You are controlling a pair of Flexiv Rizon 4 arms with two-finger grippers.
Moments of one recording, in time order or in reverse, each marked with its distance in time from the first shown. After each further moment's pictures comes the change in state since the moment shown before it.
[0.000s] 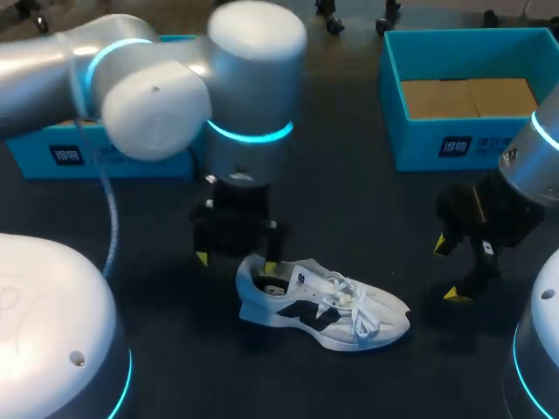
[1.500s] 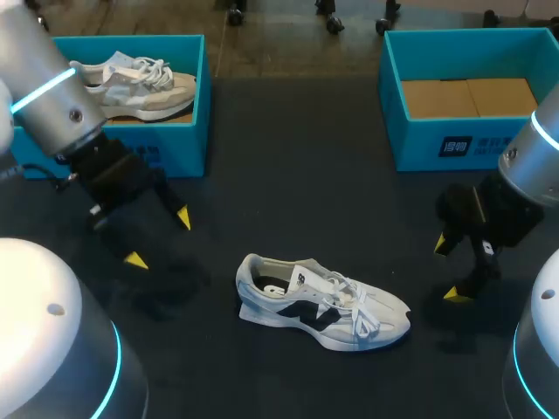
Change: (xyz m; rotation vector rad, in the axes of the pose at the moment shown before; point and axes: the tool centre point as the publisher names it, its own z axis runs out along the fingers) left arm 0.116 0.015 0.016 0.570 -0.502 -0.909; right arm 0.000 0.000 0.000 0.000 0.000 0.000
